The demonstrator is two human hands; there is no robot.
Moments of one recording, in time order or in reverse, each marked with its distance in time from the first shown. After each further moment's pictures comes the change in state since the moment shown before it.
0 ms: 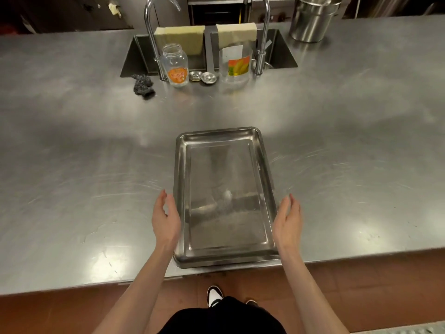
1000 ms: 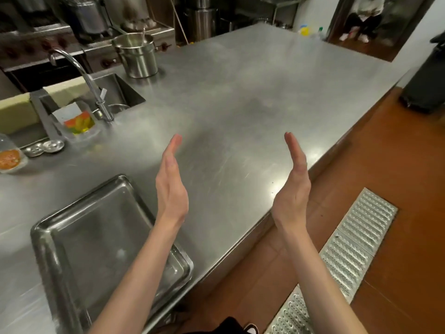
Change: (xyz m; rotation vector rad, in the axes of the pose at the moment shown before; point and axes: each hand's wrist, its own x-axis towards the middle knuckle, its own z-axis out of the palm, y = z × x) left_hand -0.186 0.229 0.230 -0.310 -0.824 0.750; right_hand 0.005 -0.065 -0.289 0.345 0.578 -0.441
